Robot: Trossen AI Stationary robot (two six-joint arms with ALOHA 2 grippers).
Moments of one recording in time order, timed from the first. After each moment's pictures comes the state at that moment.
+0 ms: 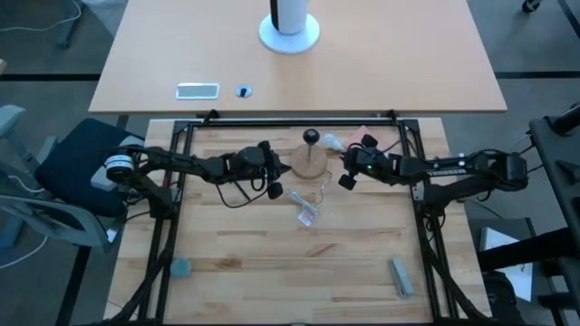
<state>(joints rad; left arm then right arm) 0.22 1.57 0.76 0.36 -0.10 0.04 -0.25 1.21 0.53 0.06 0.44 -0.13</state>
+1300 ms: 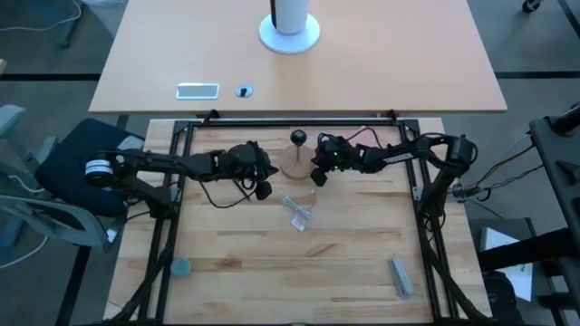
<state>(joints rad) 0.21 1.37 0.76 0.05 -0.07 -0.07 -0.38 1.68 0.77 0.23 0.10 0.09</state>
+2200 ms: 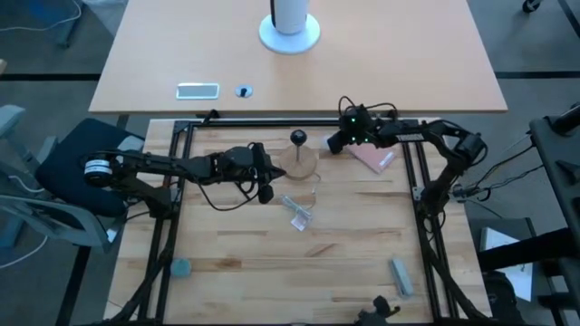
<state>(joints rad) 0.17 1.37 0.76 0.20 -0.04 -0.04 -0.74 1.67 0.80 0.08 -0.09 0.18</state>
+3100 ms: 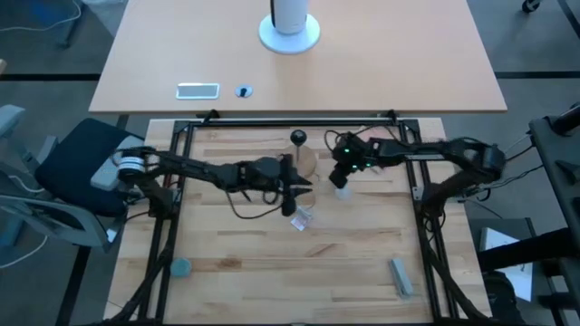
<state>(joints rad) 0.06 1.72 1.03 0.33 0.02 0.03 -0.37 1.37 0.79 -0.42 0.06 0.20</state>
